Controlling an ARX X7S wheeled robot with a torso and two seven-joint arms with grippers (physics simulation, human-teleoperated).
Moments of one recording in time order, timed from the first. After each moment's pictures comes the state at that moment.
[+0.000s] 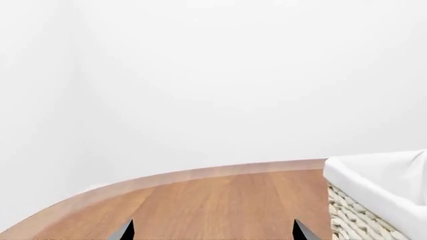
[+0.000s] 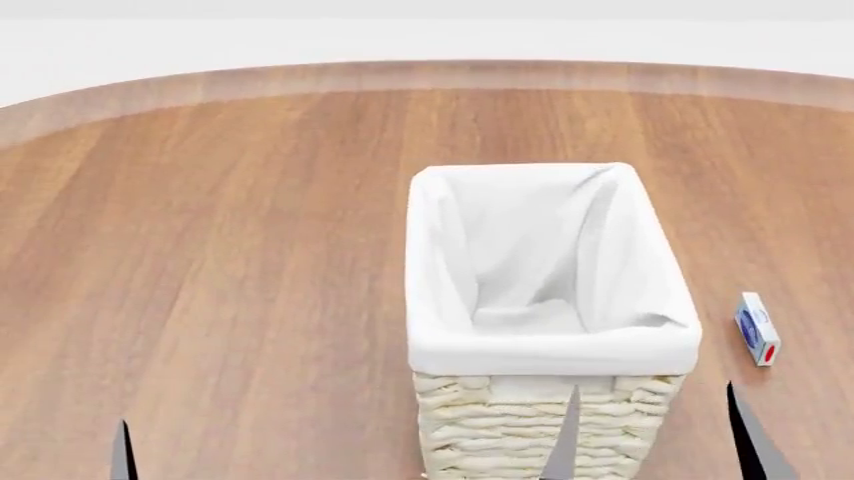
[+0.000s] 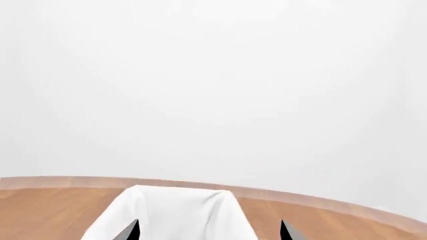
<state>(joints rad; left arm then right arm) 0.18 -0.20 0.15 0.50 -0.01 -0.06 -0.29 -0.11 0.32 -0.07 -0.61 0.16 0.17 0.23</state>
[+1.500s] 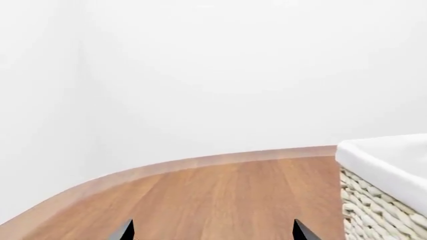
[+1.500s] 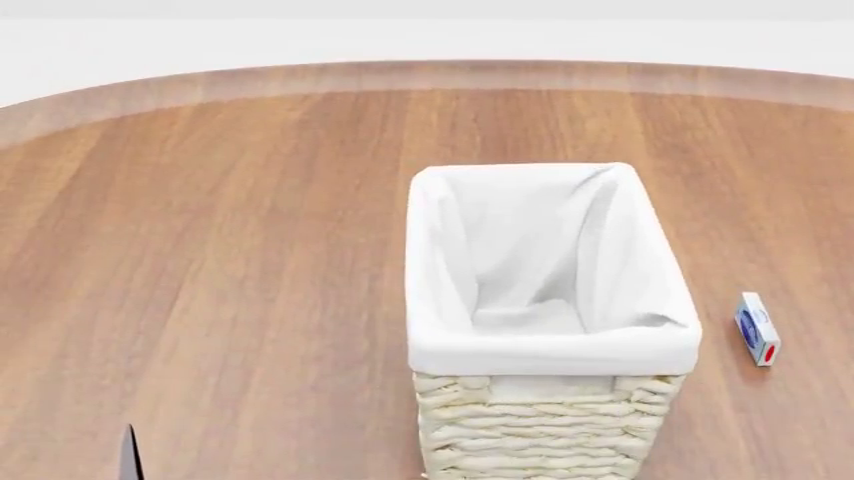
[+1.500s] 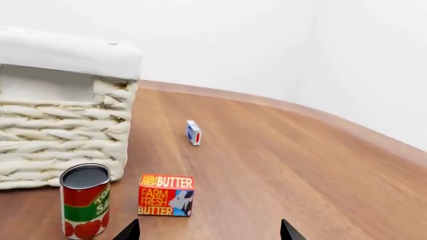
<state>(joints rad) 0.14 -0.23 0.18 0.40 -0.02 -0.05 -0.35 -0.55 0.19 0.20 0.07 0.12 -0.59 0.18</state>
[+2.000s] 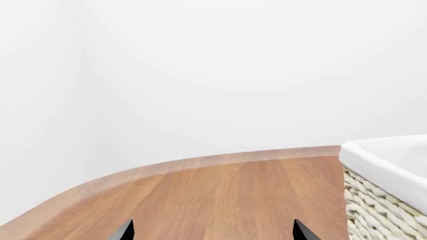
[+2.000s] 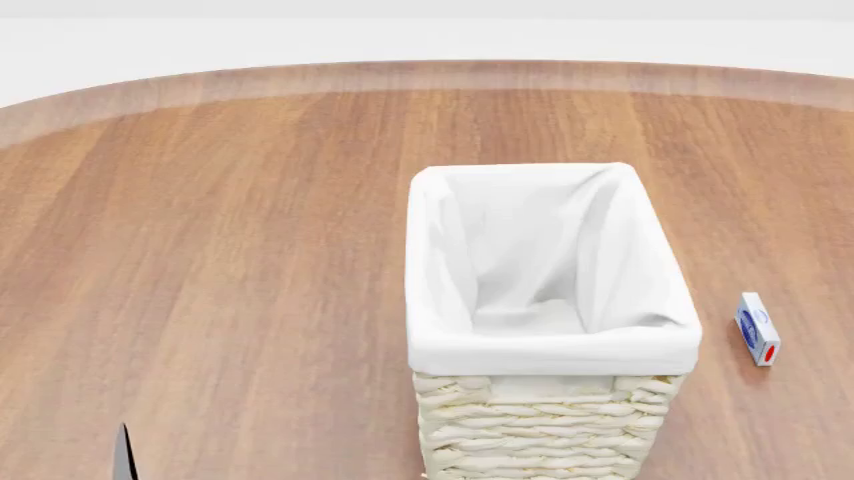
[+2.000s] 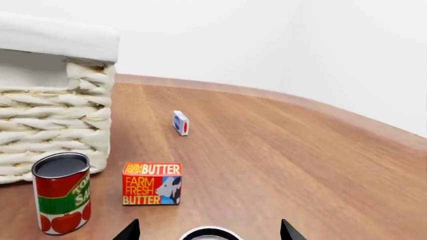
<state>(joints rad) 0.14 -0.24 0.18 0.42 -0.04 -0.06 -0.37 -0.44 0.18 0.20 0.29 0.14 -0.70 0.18</state>
